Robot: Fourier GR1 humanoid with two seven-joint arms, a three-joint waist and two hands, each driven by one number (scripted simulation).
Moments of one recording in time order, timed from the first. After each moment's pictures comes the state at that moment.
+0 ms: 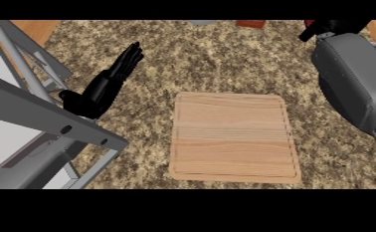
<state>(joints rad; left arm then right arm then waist) -0.58 0.56 -0.69 -1.14 0.67 0.10 -0.55 -1.08 -0.49 0.42 -0.54 0.92 -0.42 1.01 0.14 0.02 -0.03</state>
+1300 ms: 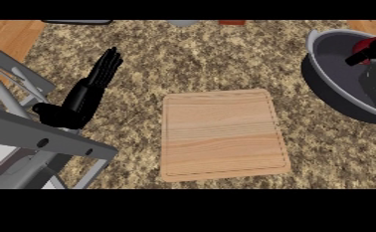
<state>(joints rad) -0.44 0.59 -0.58 -1.23 0.64 0.14 -0.54 -0.94 -0.62 0.23 -0.36 0.85 -0.54 0.89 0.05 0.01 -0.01</state>
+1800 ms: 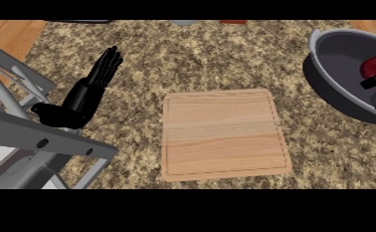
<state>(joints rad) -0.44 0.59 -0.58 -1.24 0.63 0.14 -0.53 -0.83 -0.63 0.09 -0.28 0.70 -0.50 0.81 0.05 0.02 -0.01</state>
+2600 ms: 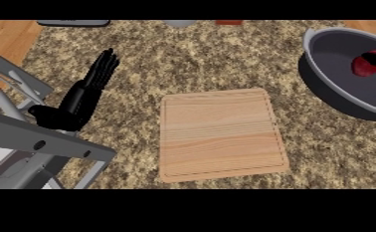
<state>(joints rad) -0.41 0.60 -0.56 -1.23 0.64 0.14 -0.54 -0.75 -0.63 -0.21 -0.50 0.41 -0.84 0.42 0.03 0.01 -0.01</state>
